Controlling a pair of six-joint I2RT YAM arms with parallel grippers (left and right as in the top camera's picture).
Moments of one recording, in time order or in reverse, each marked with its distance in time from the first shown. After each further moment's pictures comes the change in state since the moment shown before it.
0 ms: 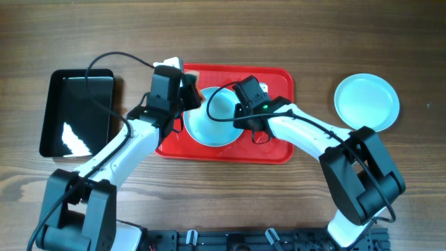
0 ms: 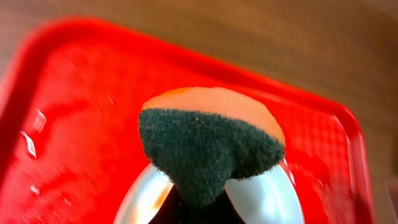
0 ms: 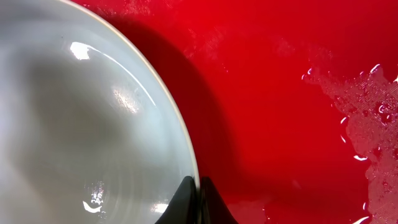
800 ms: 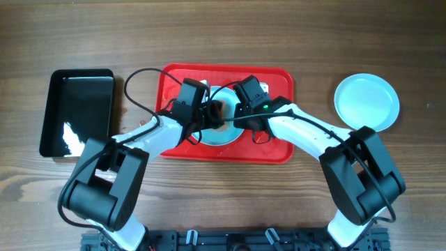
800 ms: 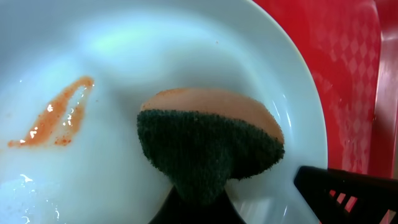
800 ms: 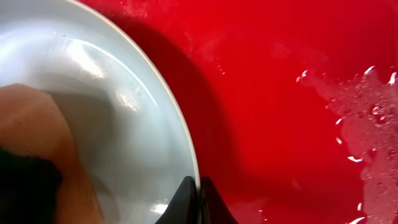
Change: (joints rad) left arm -0.117 0.223 0.000 0.027 0.169 -0.059; right arm -0.002 0.000 0.000 0.001 0.004 0.000
